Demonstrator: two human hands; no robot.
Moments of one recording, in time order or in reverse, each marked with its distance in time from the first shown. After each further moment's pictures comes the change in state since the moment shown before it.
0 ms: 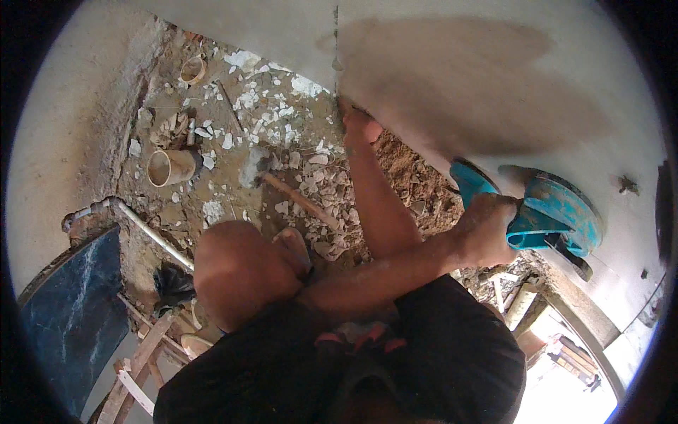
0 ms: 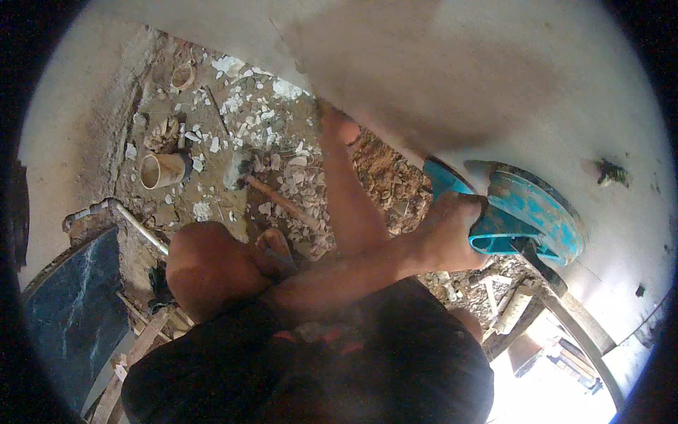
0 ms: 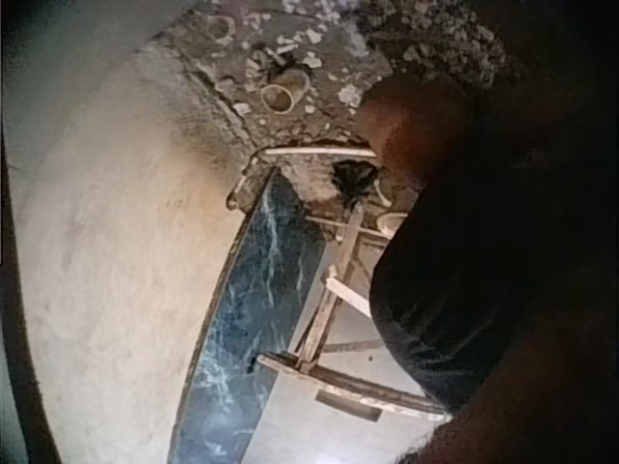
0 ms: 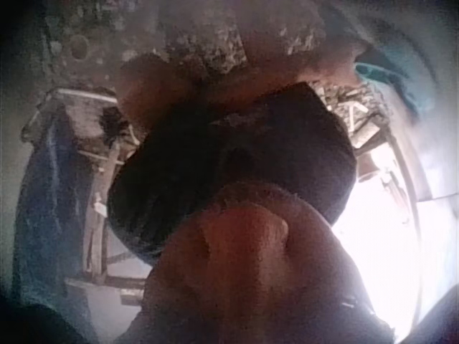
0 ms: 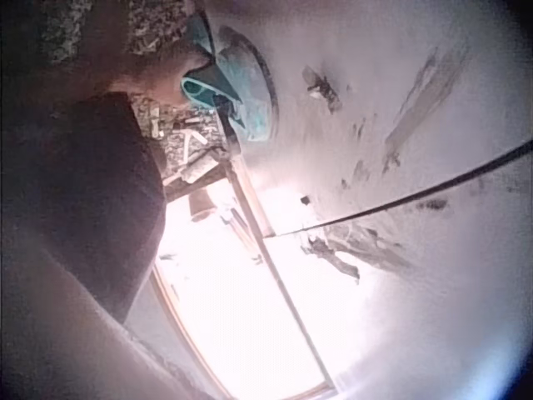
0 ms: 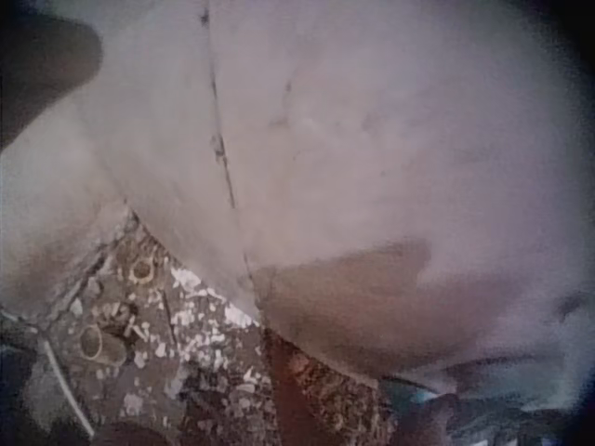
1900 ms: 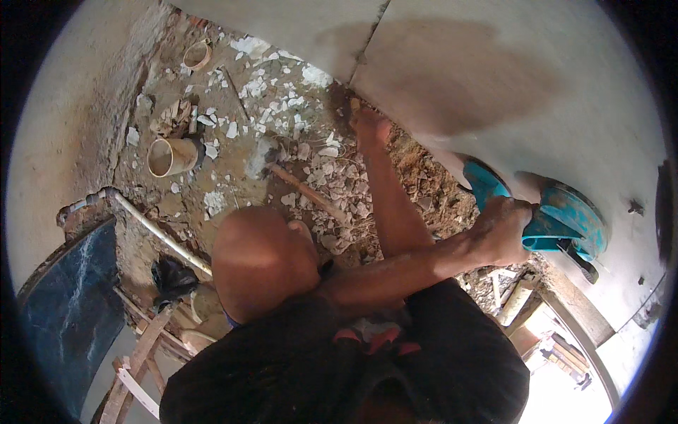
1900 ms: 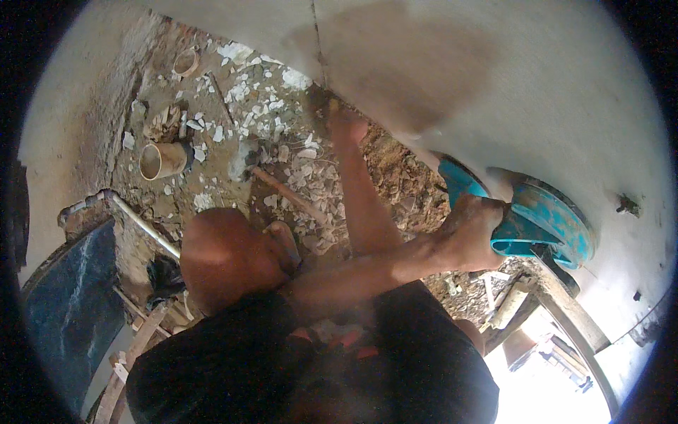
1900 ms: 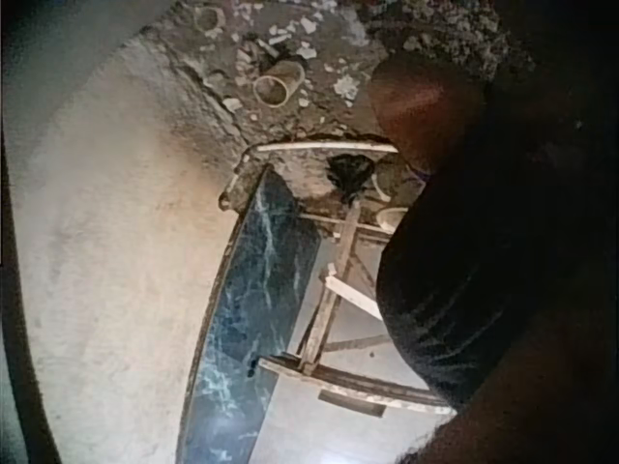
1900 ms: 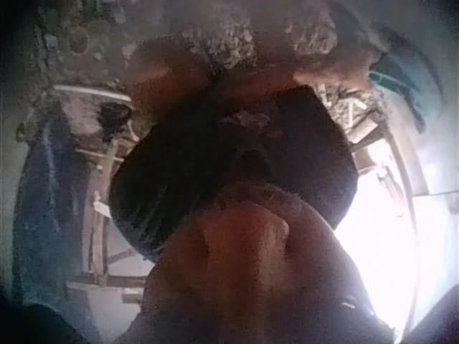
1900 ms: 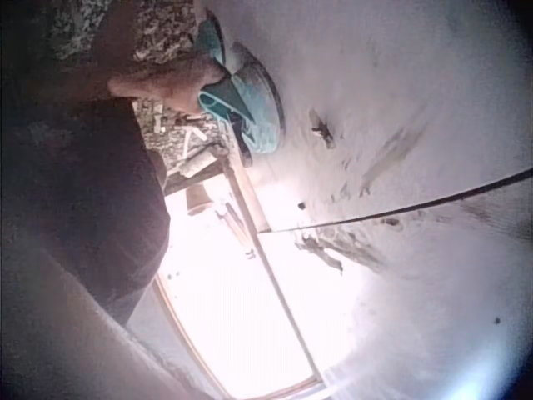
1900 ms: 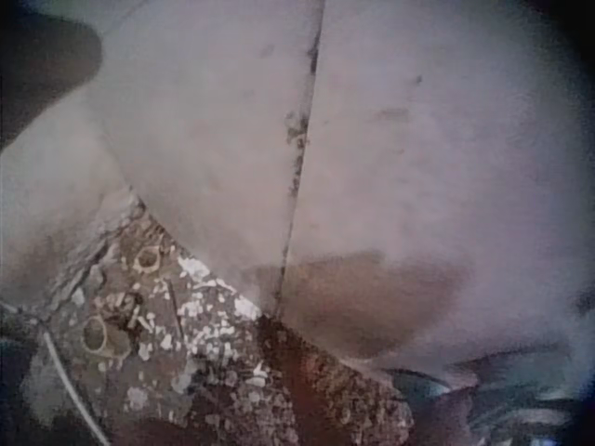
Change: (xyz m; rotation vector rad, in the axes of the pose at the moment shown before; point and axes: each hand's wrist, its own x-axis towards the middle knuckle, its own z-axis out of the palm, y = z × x) left_hand 0.003 0.005 -0.010 -0.020 0.089 0.026; right_hand -0.029 0.001 -0.012 0.110 -0.217 0.100
